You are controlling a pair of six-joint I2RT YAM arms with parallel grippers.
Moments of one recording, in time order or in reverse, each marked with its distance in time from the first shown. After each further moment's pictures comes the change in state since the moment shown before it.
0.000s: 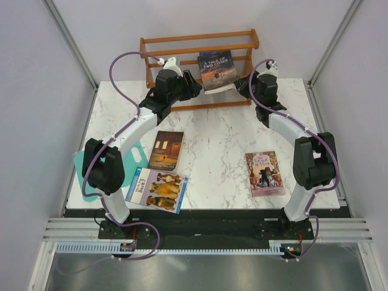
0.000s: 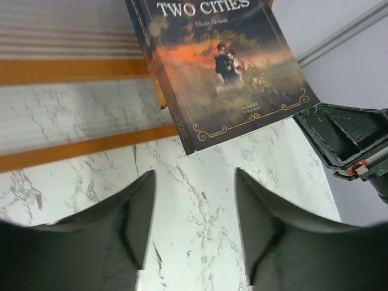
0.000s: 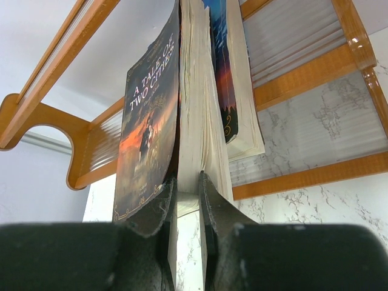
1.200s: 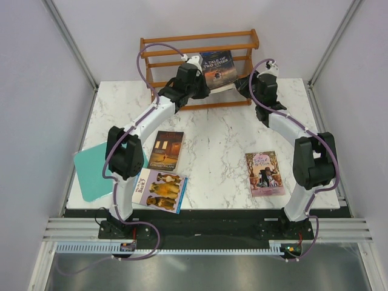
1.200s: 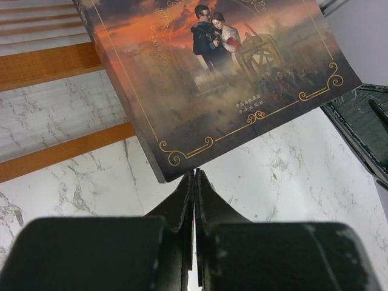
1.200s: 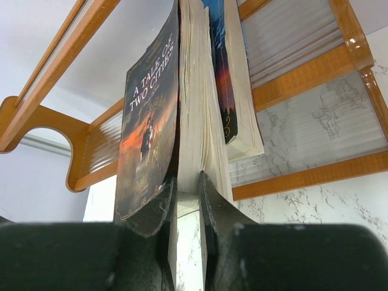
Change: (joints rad) left arm -0.063 0.269 0.373 -0.250 0.012 0.111; right arm 0.000 0.000 0.006 -0.011 0.011 0.005
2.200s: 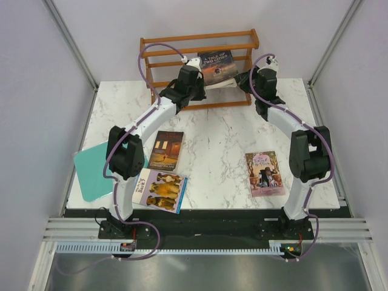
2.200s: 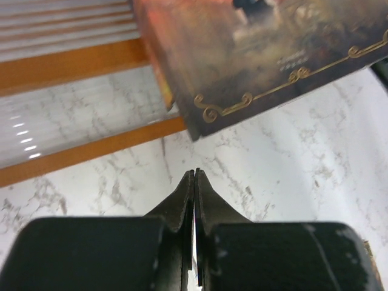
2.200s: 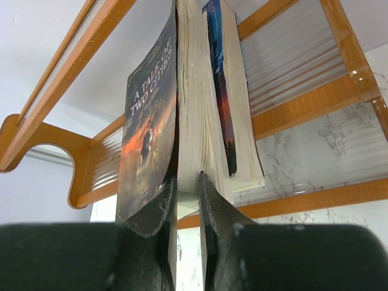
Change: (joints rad) left arm -0.006 0.037 0.042 -0.043 -0.111 0.067; right arm -0.022 0.097 0.114 -0.007 -0.024 0.023
